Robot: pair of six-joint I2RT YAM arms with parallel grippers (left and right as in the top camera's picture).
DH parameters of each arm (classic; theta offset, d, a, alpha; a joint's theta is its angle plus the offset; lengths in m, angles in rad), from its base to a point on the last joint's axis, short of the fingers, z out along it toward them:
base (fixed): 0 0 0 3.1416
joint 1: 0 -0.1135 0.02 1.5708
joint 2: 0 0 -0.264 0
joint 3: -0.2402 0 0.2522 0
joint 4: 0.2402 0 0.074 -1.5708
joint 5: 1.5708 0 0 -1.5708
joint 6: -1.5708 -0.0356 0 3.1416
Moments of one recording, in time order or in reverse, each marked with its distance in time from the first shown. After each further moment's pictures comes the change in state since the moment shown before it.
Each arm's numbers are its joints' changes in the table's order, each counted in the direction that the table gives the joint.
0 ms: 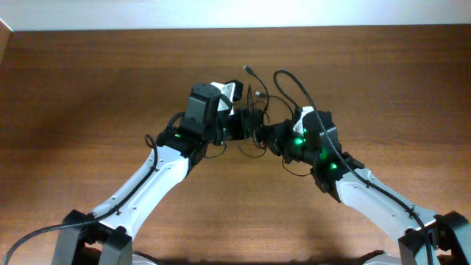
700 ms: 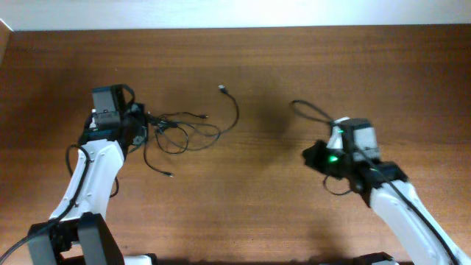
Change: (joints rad) left arm -0.587 -0.002 0.010 0.259 -0.422 0.741; right arm 0.263 -0.272 -0.010 0.676 0.109 0.607
